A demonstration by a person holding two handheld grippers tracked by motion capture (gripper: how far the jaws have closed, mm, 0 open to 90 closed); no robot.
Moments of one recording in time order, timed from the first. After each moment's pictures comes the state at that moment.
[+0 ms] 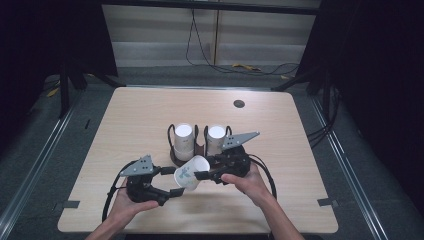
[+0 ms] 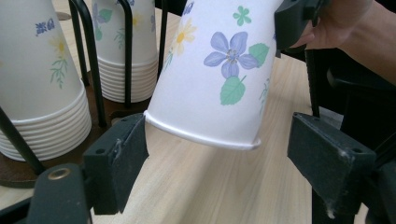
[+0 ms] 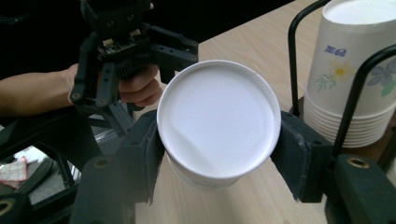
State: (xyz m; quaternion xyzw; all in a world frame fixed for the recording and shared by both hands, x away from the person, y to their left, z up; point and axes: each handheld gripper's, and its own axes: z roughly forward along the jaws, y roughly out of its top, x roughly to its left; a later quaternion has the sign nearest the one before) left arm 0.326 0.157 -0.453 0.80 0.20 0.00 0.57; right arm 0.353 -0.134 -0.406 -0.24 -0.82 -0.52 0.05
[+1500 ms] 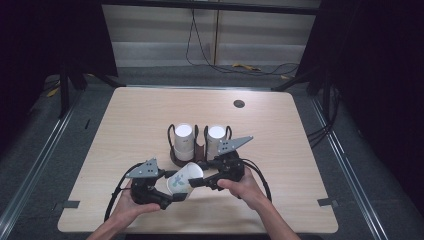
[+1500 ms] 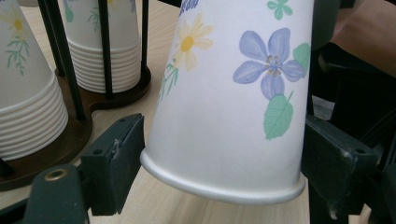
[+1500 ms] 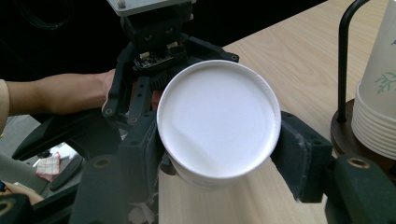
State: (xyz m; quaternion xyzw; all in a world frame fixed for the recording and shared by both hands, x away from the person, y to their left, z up) left arm 0.327 0.151 -0.464 0.81 0.18 -0.02 0.56; right arm 0.349 -0.121 -0.419 -0.21 -0.81 -0.54 0.10
